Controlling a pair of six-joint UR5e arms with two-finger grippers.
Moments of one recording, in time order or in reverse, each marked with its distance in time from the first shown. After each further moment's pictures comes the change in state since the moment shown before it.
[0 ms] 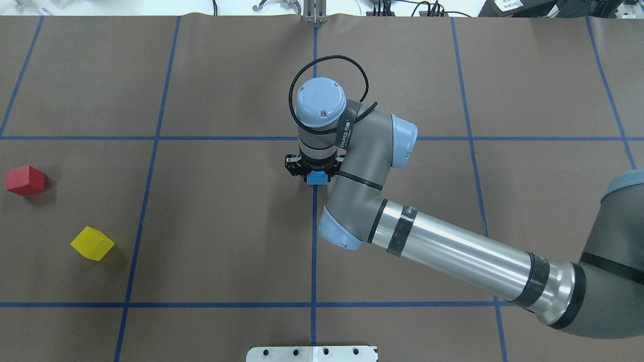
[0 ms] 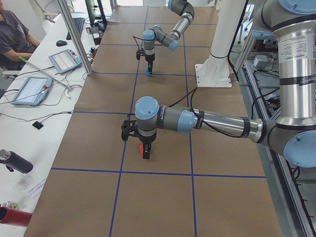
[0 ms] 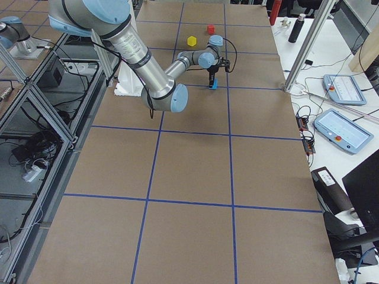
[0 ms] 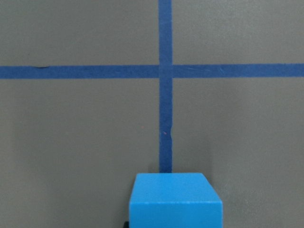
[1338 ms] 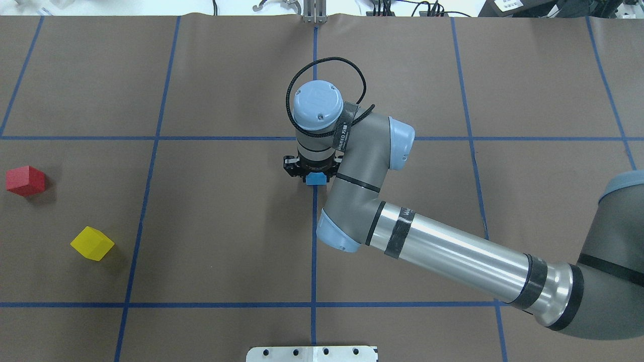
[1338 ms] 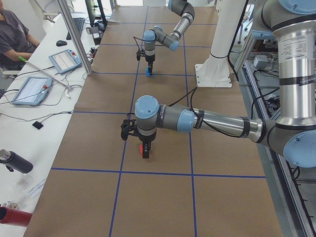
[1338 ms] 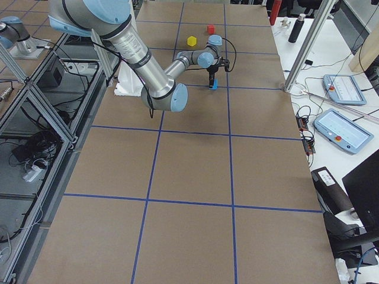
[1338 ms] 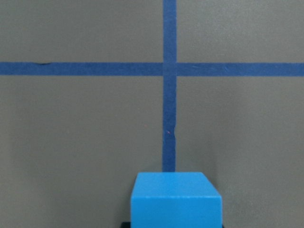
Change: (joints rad) left arm -0.001 -0.003 -0.004 0.000 0.001 -0.001; right arm -0.008 0.006 -0.006 0.001 -0.025 -0.011
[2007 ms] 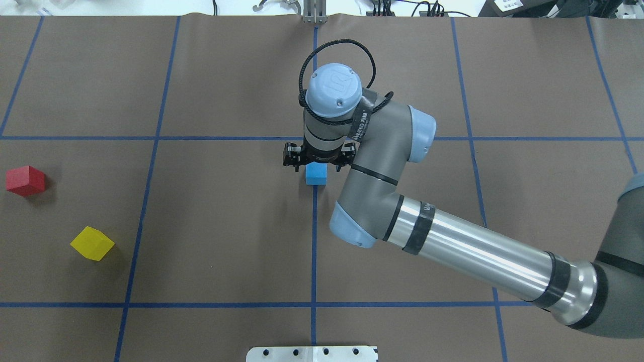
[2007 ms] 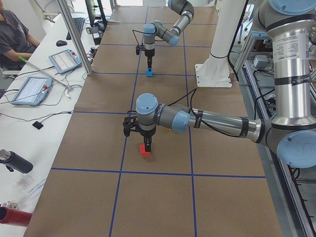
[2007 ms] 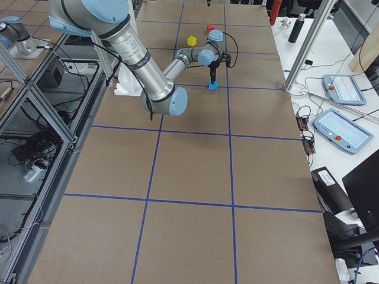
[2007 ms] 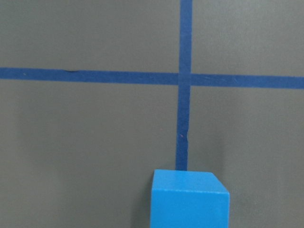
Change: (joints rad) left arm 0.166 0.004 0.018 -0.161 0.027 -0.298; right arm 0.042 -0.088 0.174 -0.003 0.043 -0.015
